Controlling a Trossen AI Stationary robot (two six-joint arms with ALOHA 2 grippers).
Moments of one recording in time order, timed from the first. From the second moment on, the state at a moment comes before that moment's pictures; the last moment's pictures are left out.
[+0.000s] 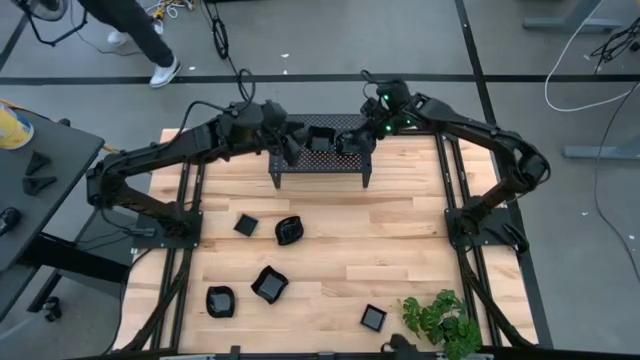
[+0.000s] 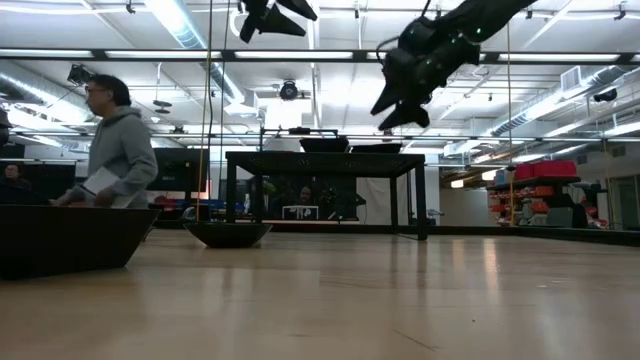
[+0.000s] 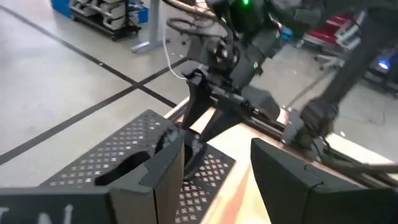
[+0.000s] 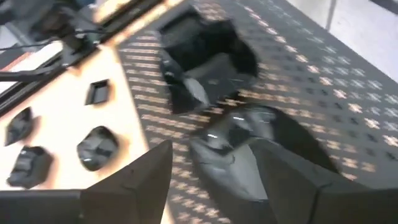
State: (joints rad) left arm 0.29 1.35 1.37 -0.31 -0.18 -0.27; right arm -0.68 1.53 1.29 -0.54 -0.44 0.07
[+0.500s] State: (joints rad) left arm 0.16 1.35 1.37 -0.40 -0.20 -0.23; right arm -0.45 1.26 1.29 -0.60 -0.23 0.10
